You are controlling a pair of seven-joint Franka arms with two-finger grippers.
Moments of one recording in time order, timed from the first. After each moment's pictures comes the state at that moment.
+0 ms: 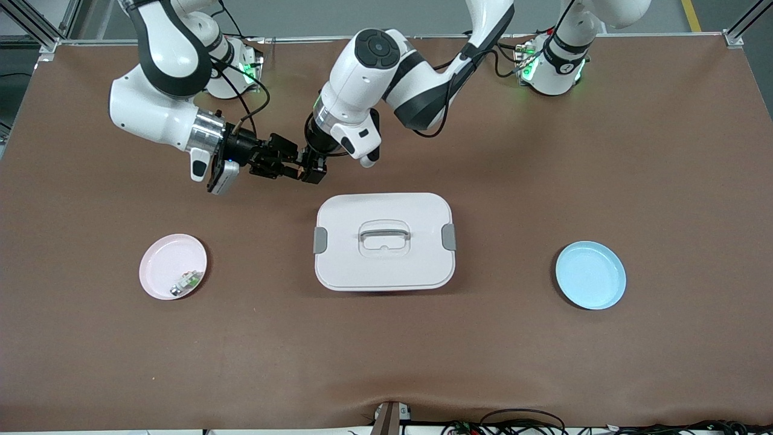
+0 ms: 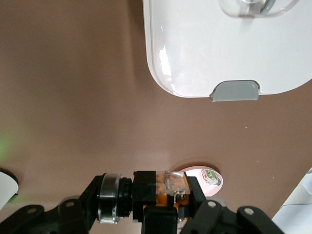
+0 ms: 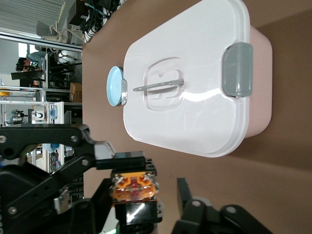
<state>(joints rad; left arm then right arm) -0.98 0.61 0.05 -1.31 -0.36 2.35 -2.31 0.47 -0.10 -0.08 -2.34 1.28 2.30 -0.50</state>
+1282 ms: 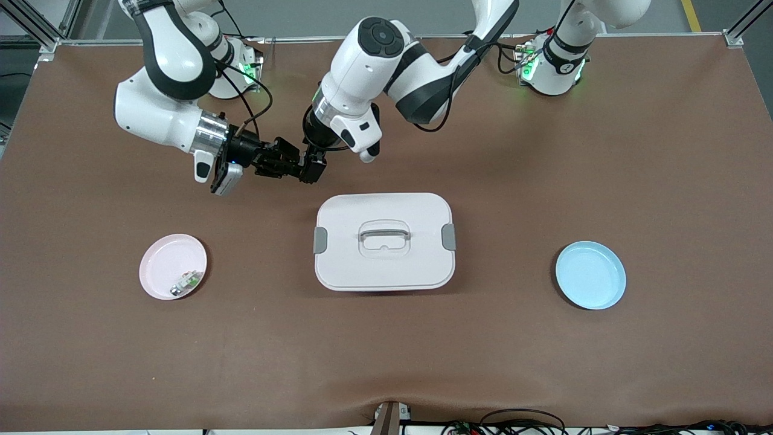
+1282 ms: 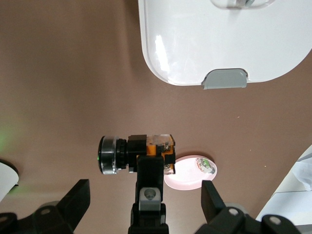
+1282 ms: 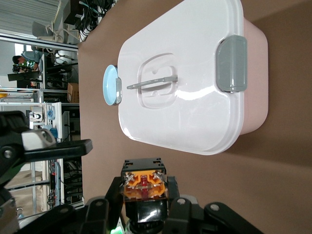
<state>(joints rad) -0.98 0.58 0.06 -1.30 -0.36 2.35 -2.31 0.47 -0.08 -0.08 -2.35 1.28 2.31 -0.50</state>
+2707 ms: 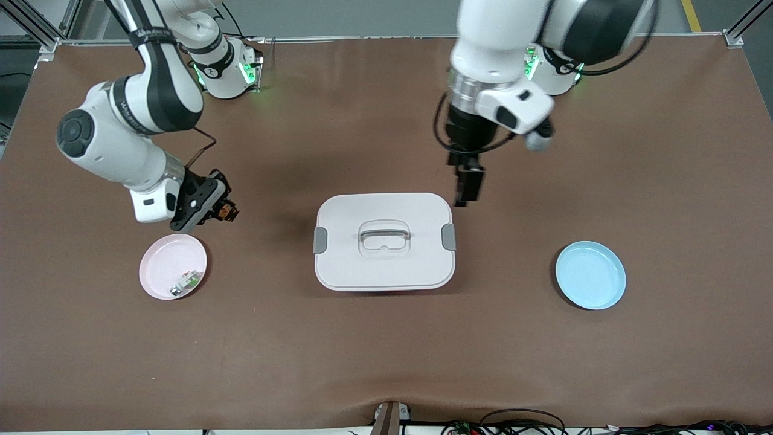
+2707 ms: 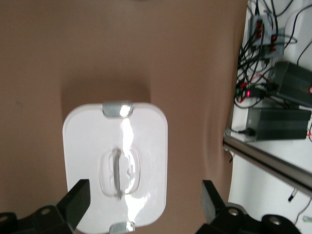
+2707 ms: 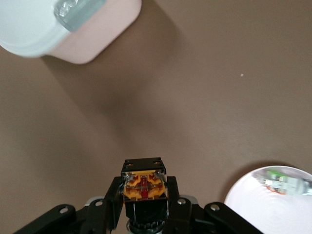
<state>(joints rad) -0.76 0.25 0.17 -1.35 0.08 1.85 -2.19 0.26 0.10 -0.10 -2.08 0.24 2.17 -0.91</state>
